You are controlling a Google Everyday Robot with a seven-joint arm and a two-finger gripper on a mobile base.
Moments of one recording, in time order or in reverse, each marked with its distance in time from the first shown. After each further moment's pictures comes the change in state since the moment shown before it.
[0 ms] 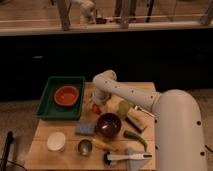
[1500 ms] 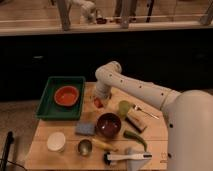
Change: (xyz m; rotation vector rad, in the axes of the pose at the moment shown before) arm -0.005 -0.011 -0.075 0.080 0.067 -0.101
